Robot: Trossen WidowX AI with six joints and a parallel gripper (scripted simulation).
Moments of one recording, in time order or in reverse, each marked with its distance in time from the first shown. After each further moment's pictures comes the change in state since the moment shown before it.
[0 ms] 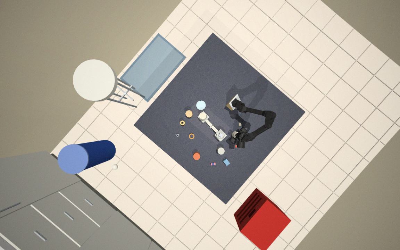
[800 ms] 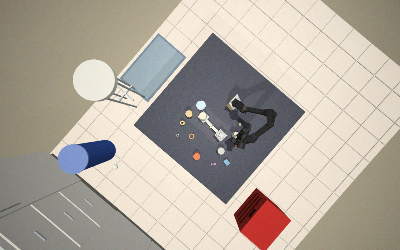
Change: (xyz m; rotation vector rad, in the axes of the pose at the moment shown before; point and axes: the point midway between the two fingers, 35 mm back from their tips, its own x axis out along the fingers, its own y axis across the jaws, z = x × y) arm -0.054 -0.003 -0.003 0.013 0.012 -0.011
